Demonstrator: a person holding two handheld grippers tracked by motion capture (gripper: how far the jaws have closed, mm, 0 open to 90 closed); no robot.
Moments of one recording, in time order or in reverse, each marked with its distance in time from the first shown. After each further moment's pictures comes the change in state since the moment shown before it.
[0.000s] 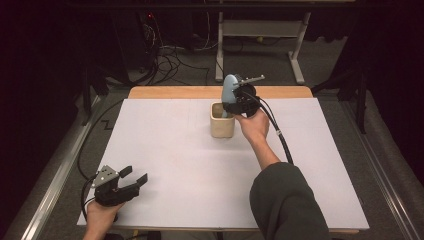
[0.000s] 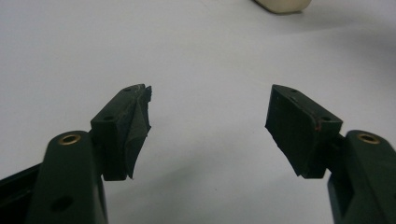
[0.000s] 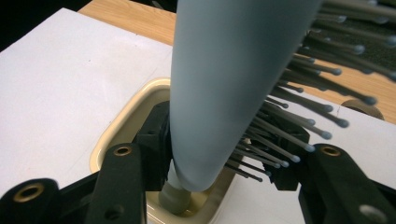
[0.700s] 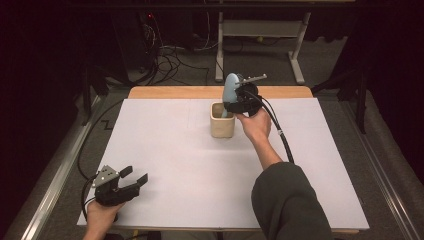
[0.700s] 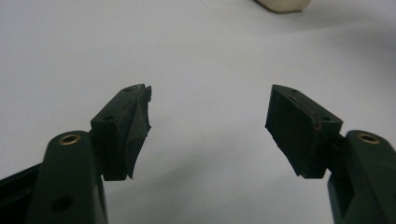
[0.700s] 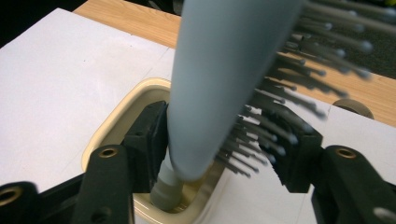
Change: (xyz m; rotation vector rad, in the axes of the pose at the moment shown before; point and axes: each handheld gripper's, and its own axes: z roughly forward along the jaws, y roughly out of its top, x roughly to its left) left arm 0.000 0.000 0.001 0.001 -0.001 -0.003; right arm -0.005 0.001 -0.004 -0.001 -0.014 -0.003
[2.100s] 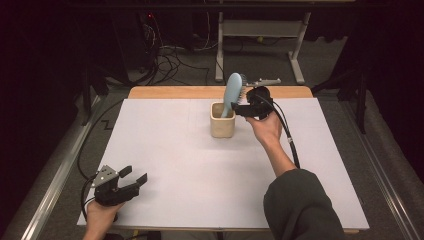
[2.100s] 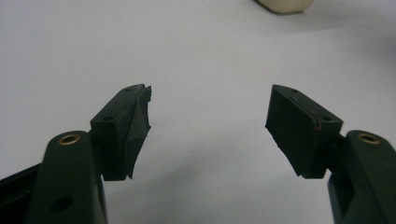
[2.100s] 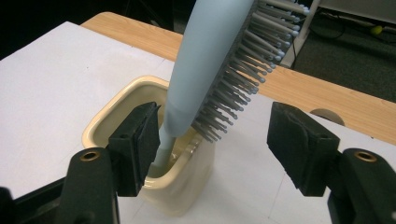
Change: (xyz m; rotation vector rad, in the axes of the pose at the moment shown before) left arm 0.001 0.000 -0.001 -0.003 0.003 -0.005; right arm -0.013 -0.016 -0.028 -0.090 0.002 -0.036
